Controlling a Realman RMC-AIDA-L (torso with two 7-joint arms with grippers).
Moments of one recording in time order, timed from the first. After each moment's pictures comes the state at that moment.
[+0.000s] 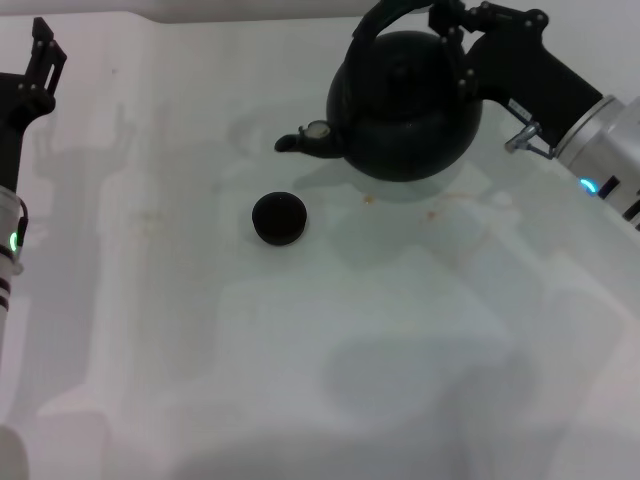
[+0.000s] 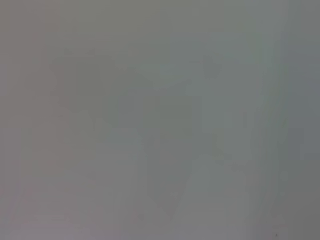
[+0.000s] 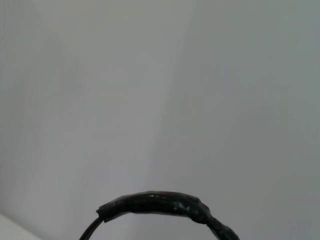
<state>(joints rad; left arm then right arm) -0.24 -2.08 2.33 0.58 2.07 -1.15 -3.01 0.46 2.02 -2.14 -0.38 0.20 -1.07 0.19</state>
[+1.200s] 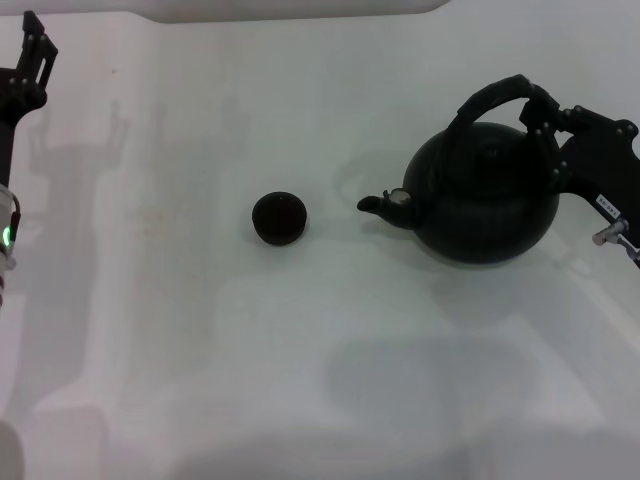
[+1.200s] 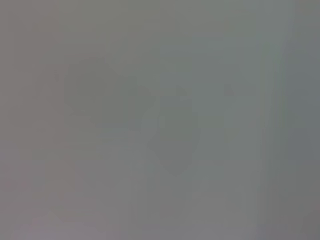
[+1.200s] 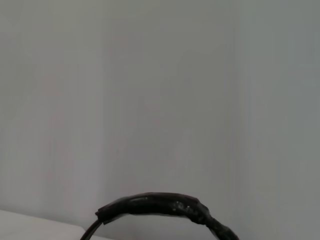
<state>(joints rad) -0.25 -2.08 2.32 0.56 2.07 -1.16 -3.01 0.30 2.02 -2.18 -0.23 0.25 -1.24 0.36</state>
